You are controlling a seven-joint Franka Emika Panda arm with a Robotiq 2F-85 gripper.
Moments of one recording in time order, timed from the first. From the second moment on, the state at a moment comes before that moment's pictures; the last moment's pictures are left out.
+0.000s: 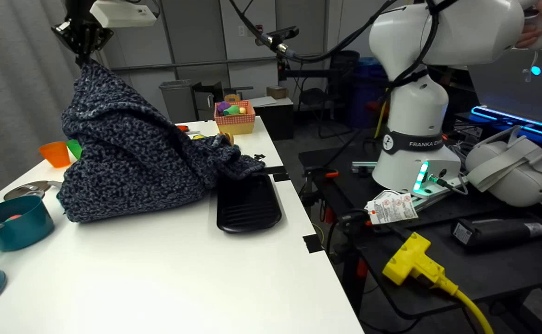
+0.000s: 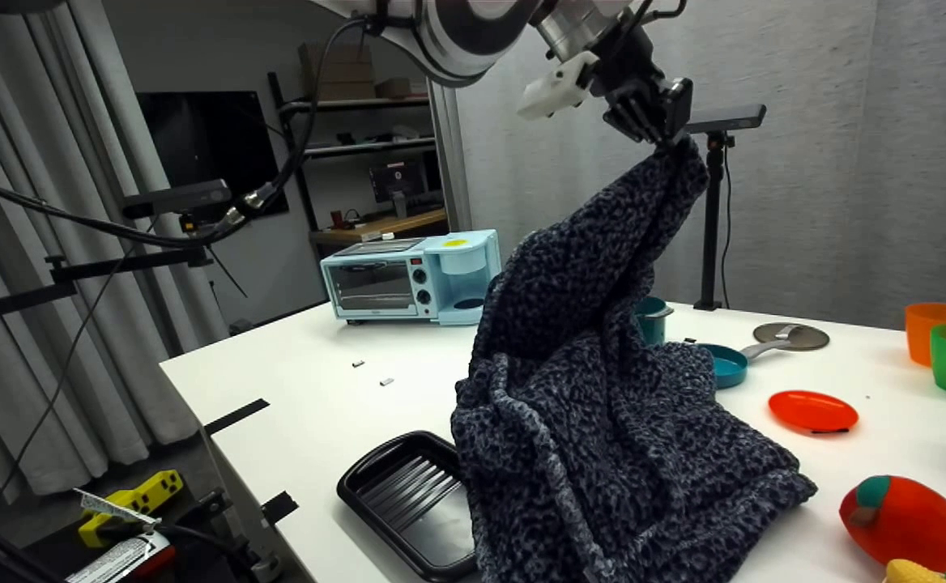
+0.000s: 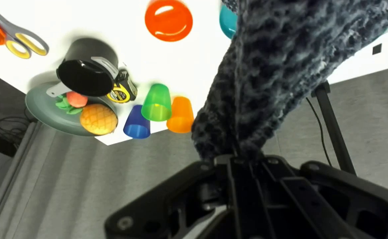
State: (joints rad) arm 0.51 0.47 -0.89 -1.76 0.39 2.68 -0.03
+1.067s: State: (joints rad) arm -0.04 0.50 -0.33 -1.56 -0.02 2.43 0.15
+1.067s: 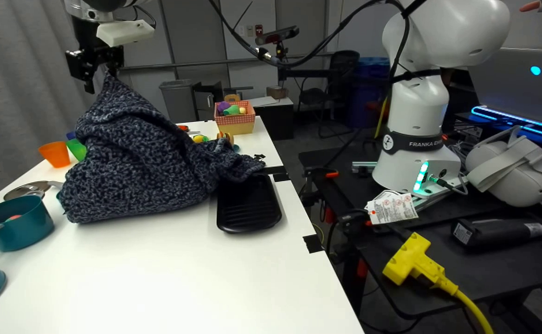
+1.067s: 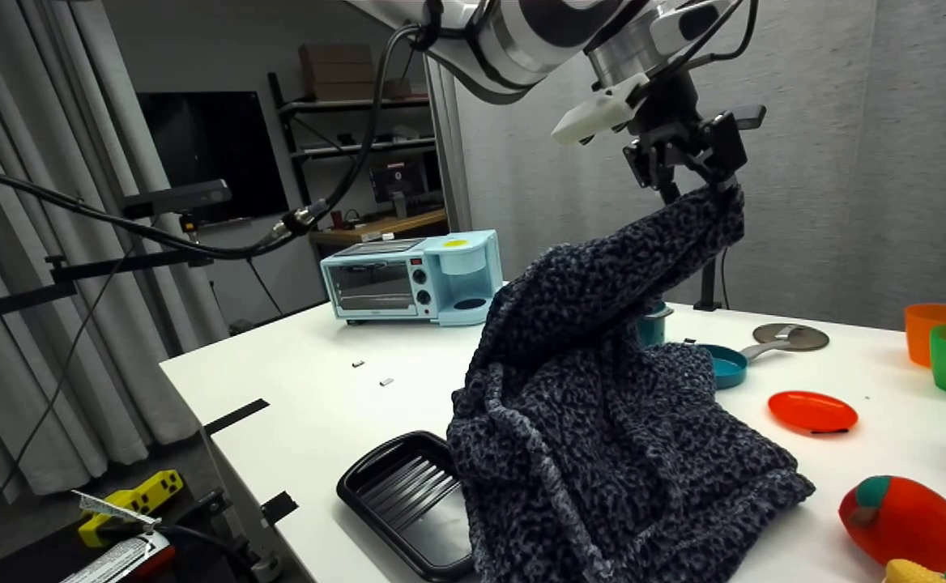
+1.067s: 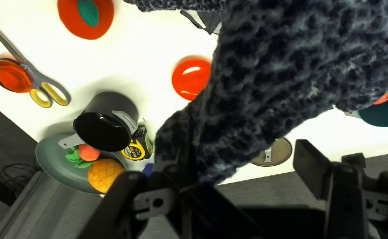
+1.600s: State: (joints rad) arm -0.07 0.43 -0.29 -1.57 -0.16 2.25 0.11
